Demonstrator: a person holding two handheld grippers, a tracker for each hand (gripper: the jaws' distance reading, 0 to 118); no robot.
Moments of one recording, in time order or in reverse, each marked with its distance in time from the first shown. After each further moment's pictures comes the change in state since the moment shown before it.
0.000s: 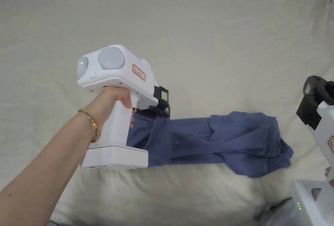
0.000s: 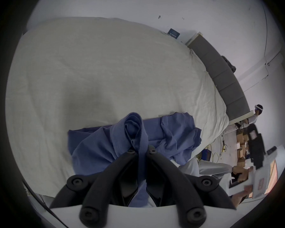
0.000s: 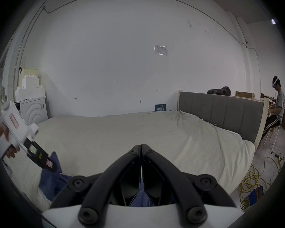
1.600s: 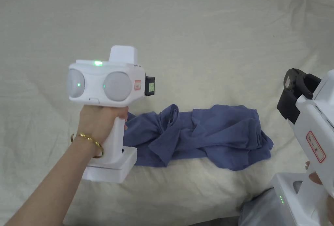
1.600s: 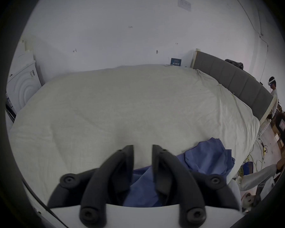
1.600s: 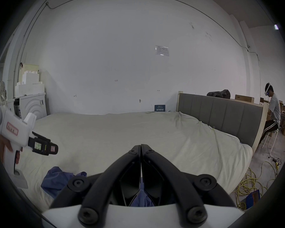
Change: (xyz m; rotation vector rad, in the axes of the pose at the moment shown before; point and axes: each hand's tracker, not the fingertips) left arm 0.024 -0.039 0.003 0.462 0.278 -0.243; right arm -0.001 -0.001 -0.002 -0.003 -0.007 0.035
